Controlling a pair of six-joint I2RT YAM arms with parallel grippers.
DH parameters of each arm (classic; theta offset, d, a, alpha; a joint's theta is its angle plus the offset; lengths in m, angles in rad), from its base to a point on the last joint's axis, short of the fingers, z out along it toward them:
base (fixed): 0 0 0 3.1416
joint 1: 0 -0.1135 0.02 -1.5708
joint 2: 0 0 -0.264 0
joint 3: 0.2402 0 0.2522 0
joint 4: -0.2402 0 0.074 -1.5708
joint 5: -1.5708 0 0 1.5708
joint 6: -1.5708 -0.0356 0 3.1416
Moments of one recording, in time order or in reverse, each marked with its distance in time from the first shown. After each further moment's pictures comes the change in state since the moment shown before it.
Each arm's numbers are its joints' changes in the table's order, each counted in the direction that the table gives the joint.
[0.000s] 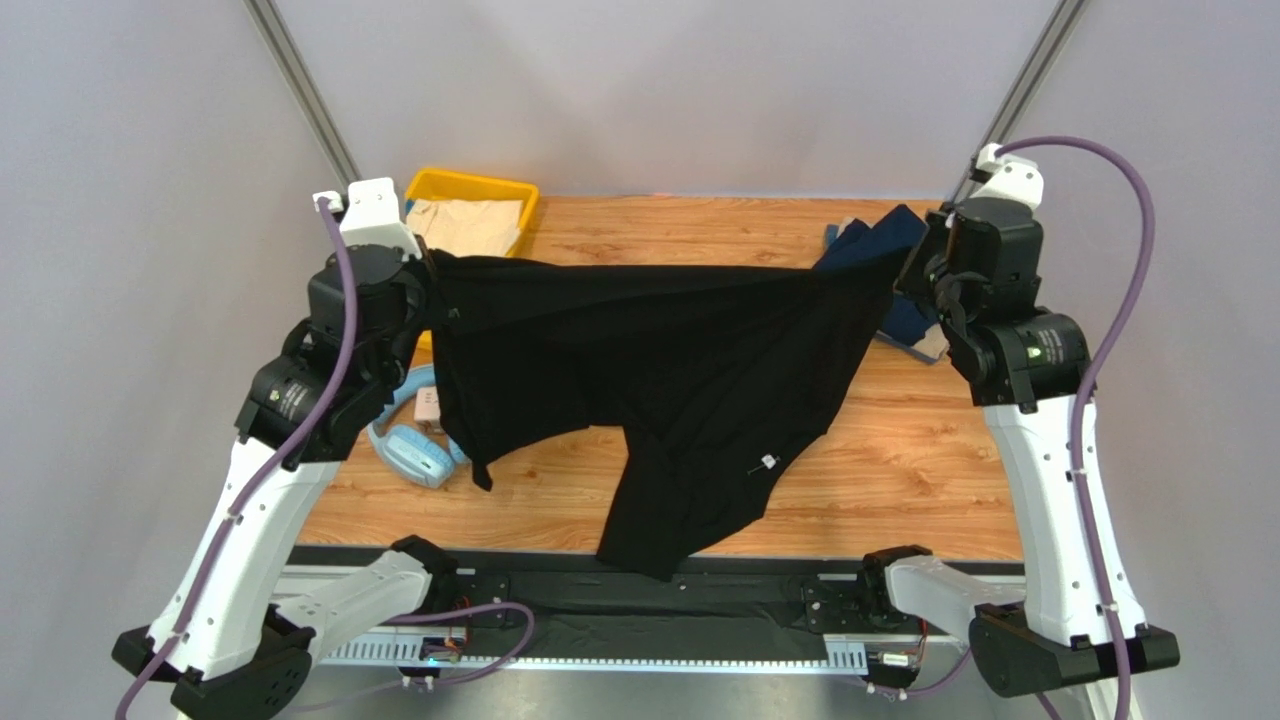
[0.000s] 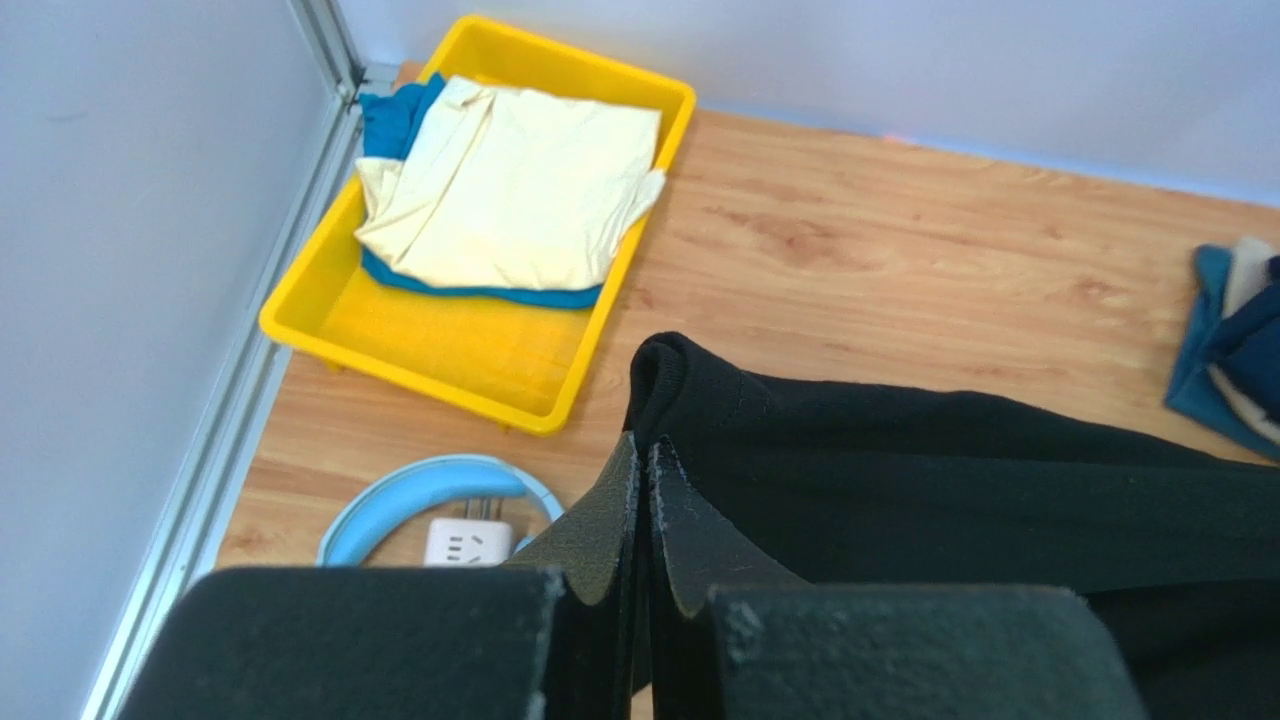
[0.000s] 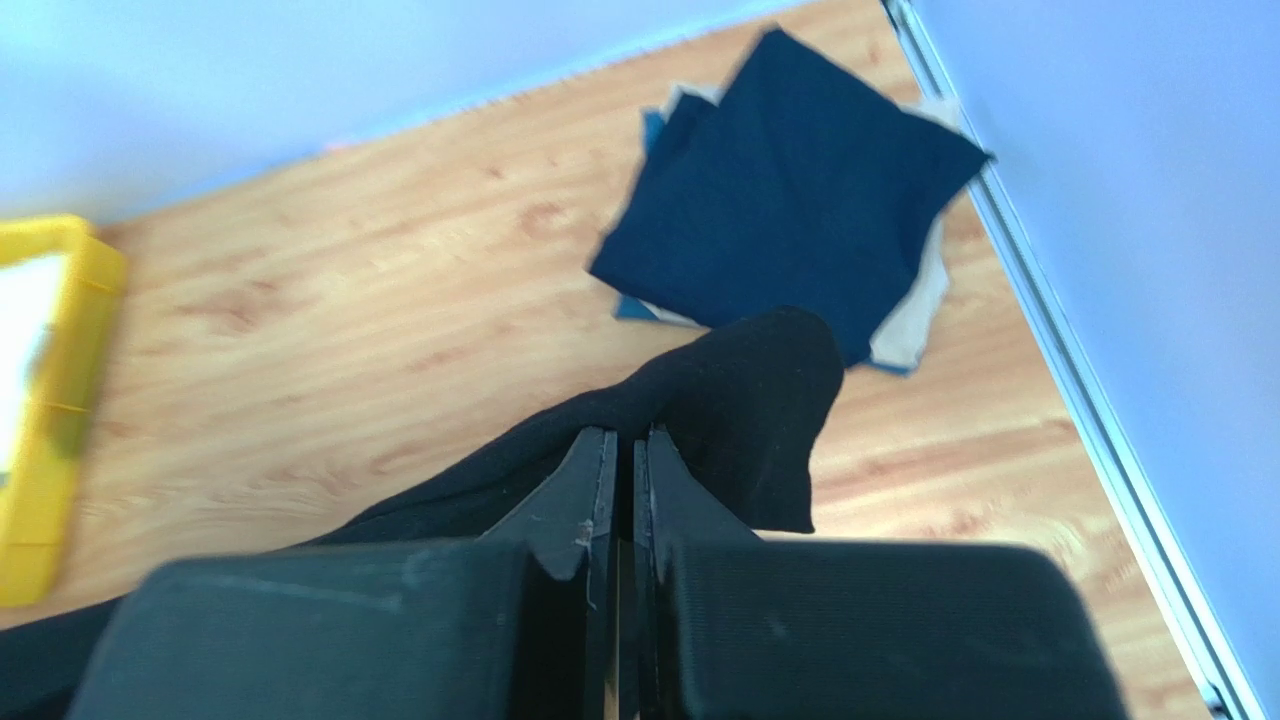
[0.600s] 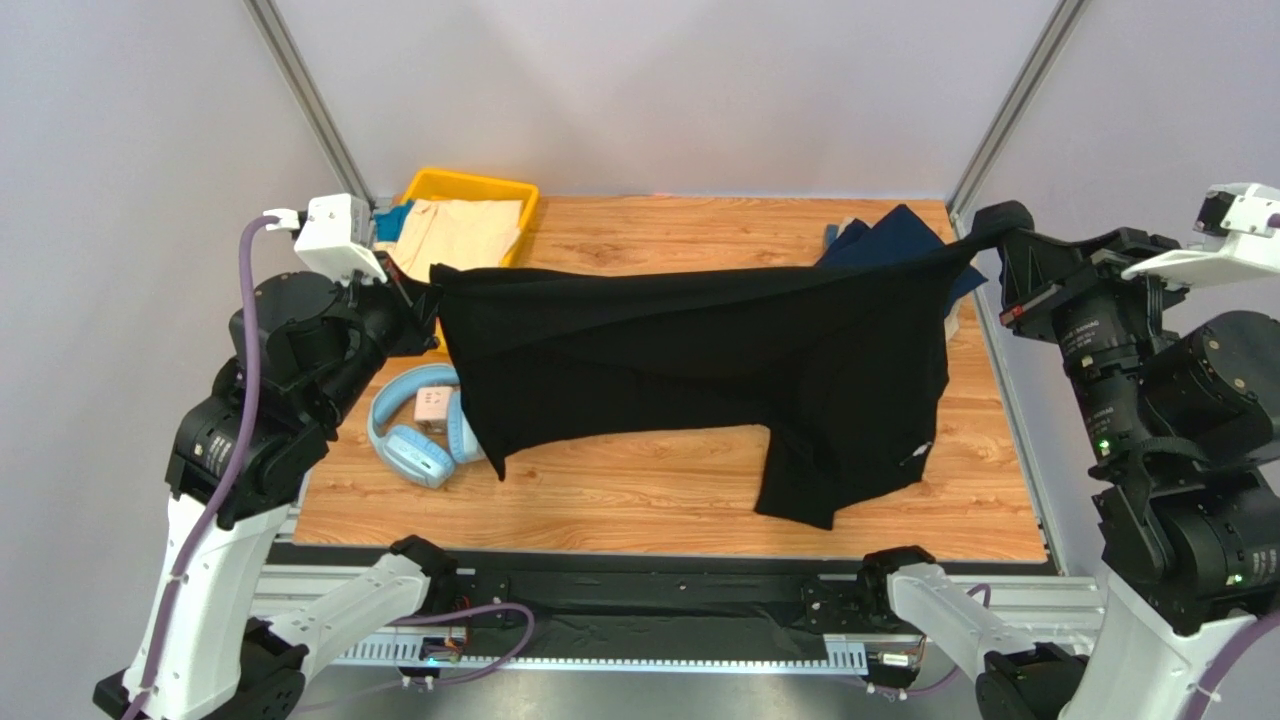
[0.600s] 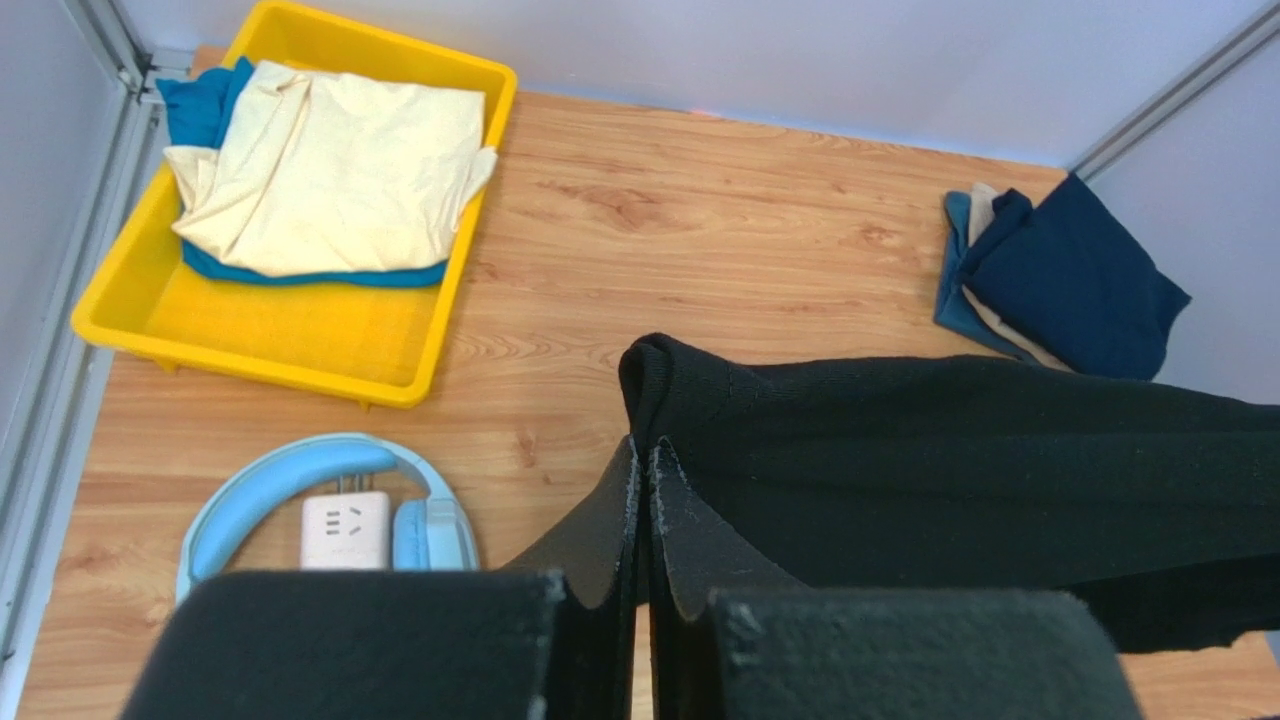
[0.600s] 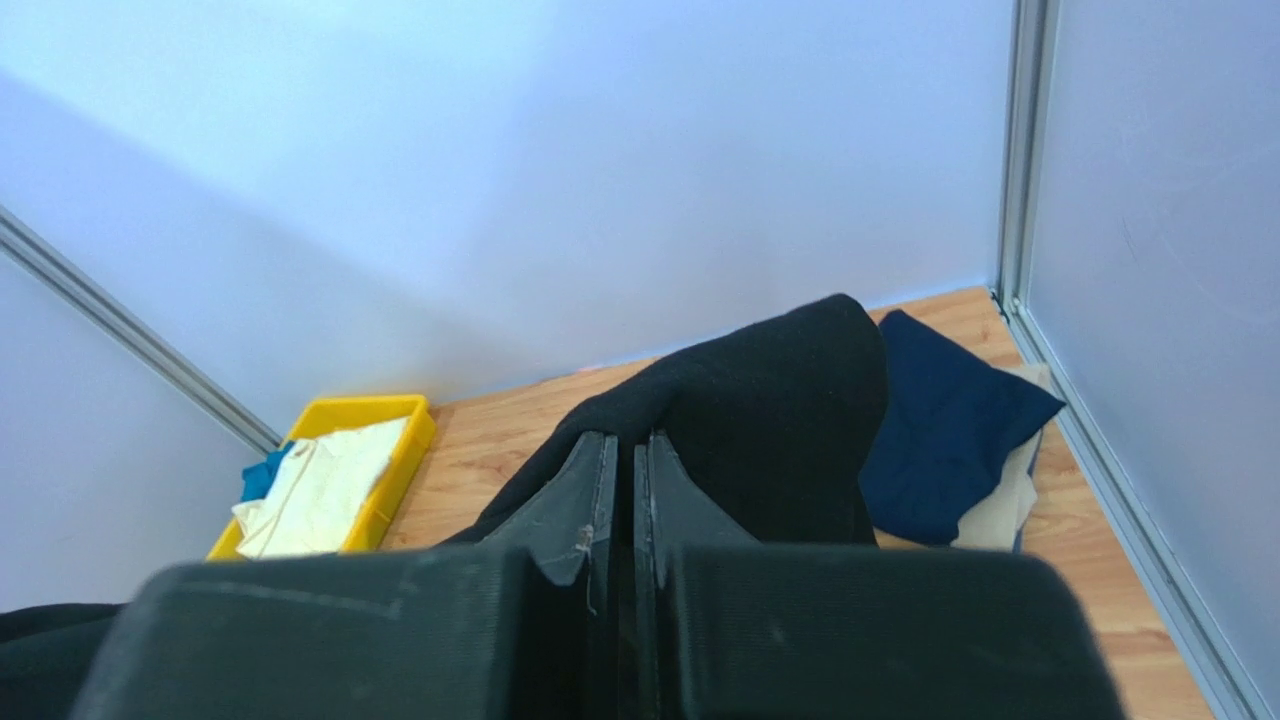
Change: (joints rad) left arm -0.002 0.074 0.131 -0.135 -0.233 0.077; right arm 0.005 0.161 0.414 -0.101 0.143 0.000
